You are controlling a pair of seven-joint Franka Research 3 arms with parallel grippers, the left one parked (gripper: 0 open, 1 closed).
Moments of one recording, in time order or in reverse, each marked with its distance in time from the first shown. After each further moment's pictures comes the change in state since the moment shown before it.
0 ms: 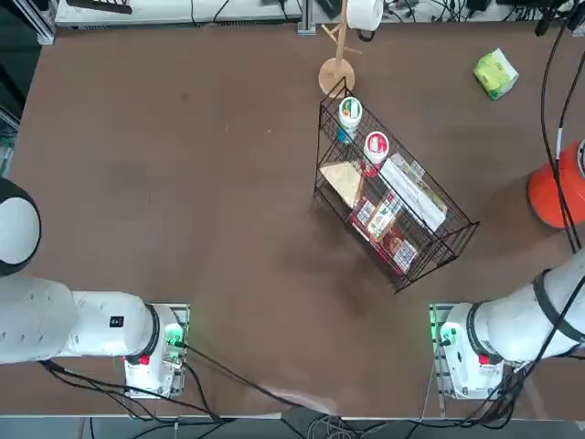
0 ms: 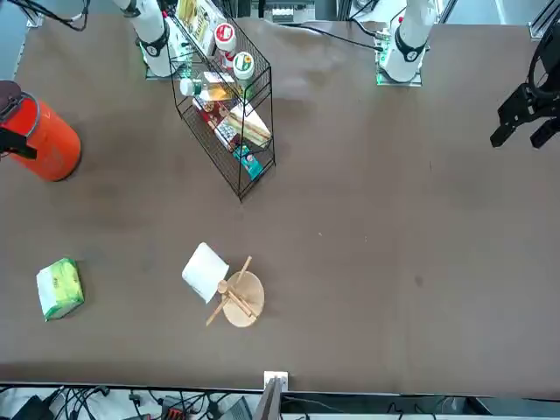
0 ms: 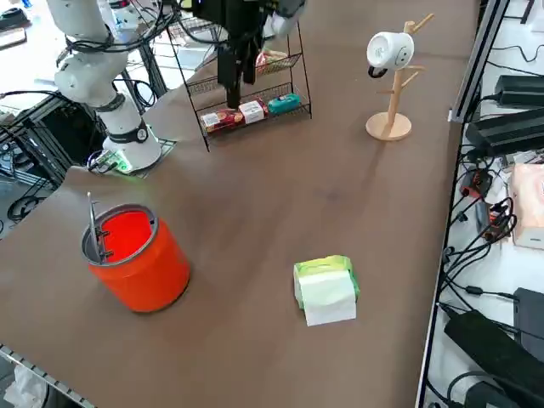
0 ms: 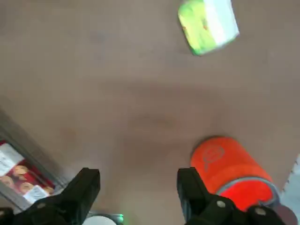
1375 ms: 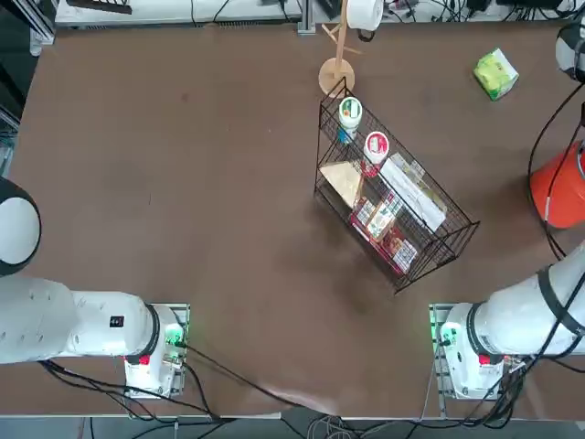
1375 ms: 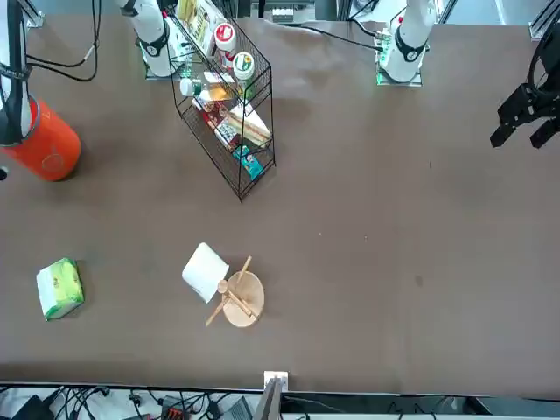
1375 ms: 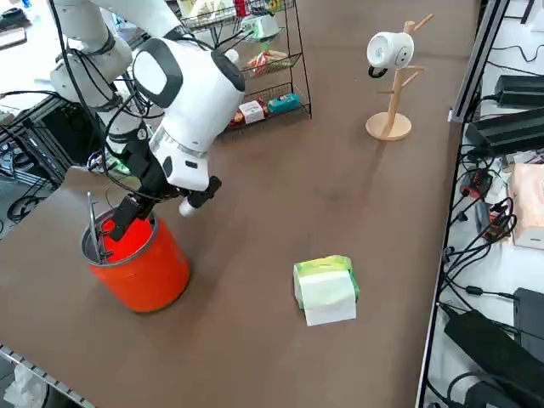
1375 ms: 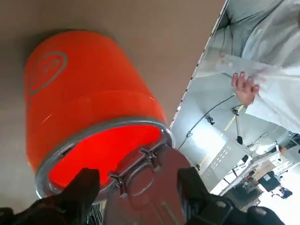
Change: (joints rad) arm -0.210 0.073 -0.015 -0.491 -0.668 0.332 0.042
